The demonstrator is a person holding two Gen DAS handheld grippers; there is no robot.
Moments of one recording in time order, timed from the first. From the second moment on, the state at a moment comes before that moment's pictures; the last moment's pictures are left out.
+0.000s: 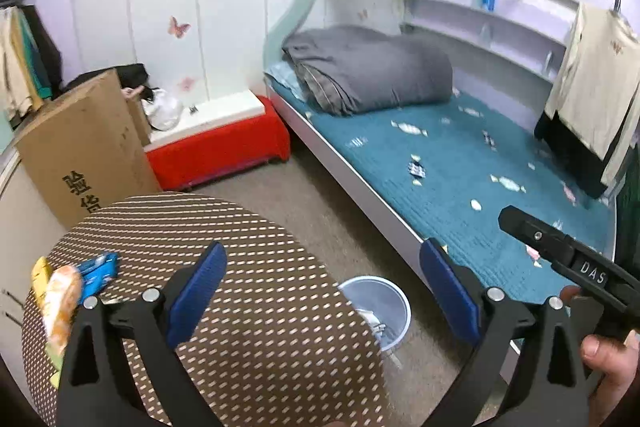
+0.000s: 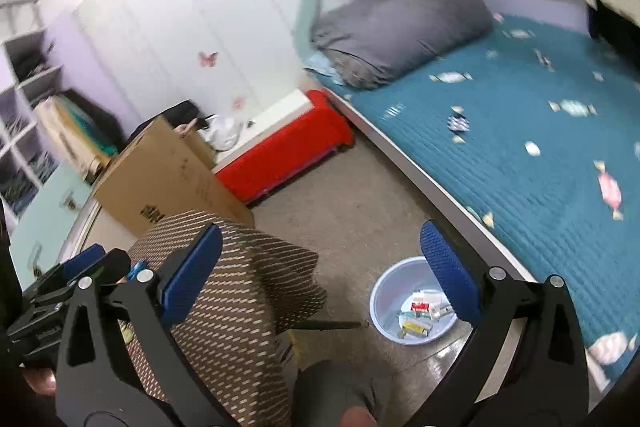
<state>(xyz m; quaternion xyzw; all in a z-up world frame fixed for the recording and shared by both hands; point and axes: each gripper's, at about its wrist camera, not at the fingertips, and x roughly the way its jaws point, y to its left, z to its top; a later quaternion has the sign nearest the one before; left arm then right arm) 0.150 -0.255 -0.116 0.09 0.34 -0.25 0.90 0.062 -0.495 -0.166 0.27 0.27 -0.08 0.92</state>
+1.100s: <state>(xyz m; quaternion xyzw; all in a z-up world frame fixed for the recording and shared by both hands) 0.075 0.091 -0.155 -0.03 0.33 0.00 0.94 0.118 -0.136 -0.198 0.00 0.41 0.28 0.87</state>
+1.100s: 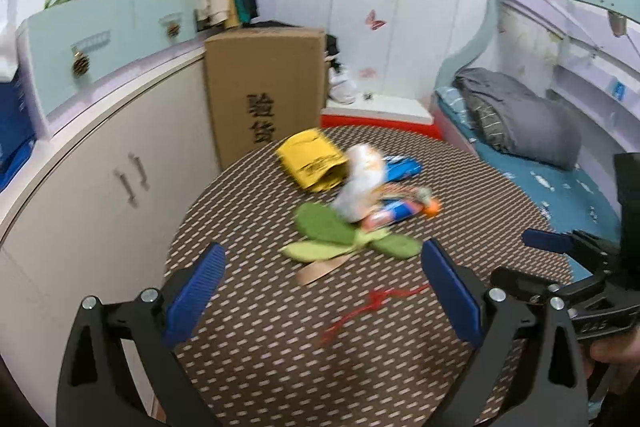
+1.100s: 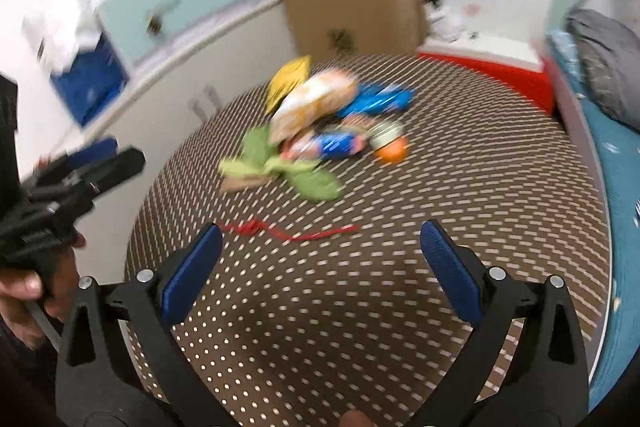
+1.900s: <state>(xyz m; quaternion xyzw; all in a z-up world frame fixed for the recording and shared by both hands) 0.109 0.110 -0.208 -0.01 0.39 0.00 0.92 0.121 -0.089 -0.238 -0.07 0.43 0.35 0.83</state>
